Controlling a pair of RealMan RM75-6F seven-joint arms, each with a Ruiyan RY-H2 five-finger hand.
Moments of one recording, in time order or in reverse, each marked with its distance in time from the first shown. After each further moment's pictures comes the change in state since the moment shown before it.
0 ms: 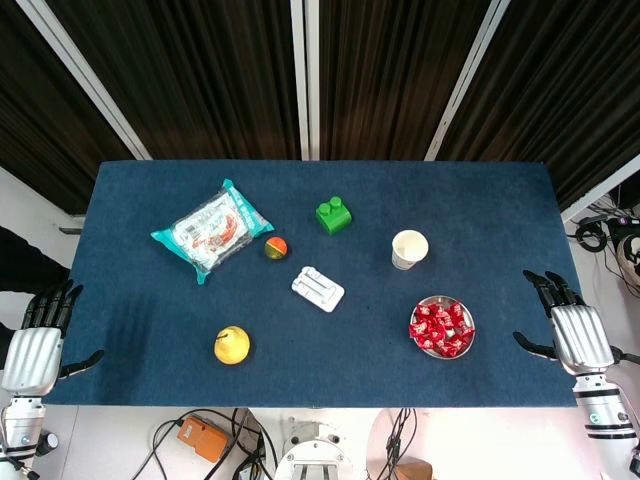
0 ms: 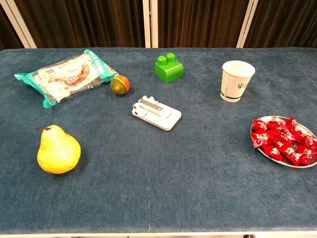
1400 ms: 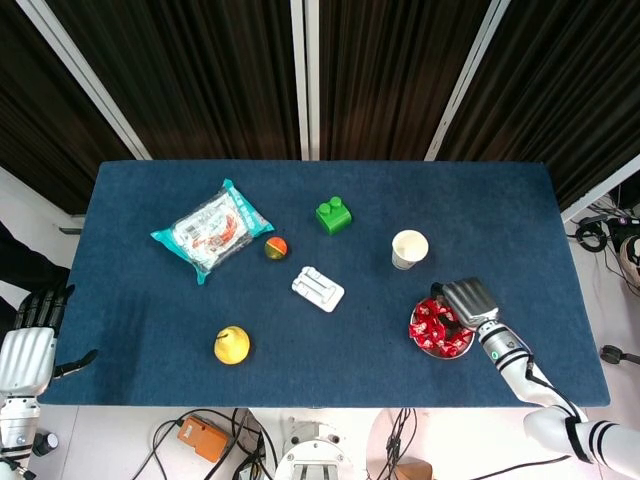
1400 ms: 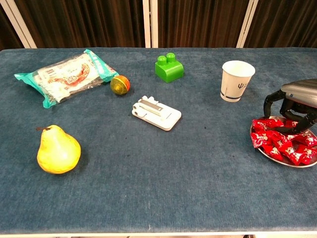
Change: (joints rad) left arm 0.009 0.012 -0.009 -0.015 -0.029 -0.004 0.014; right arm 0.344 -0.274 0.048 0.252 0.150 -0.554 -0.195
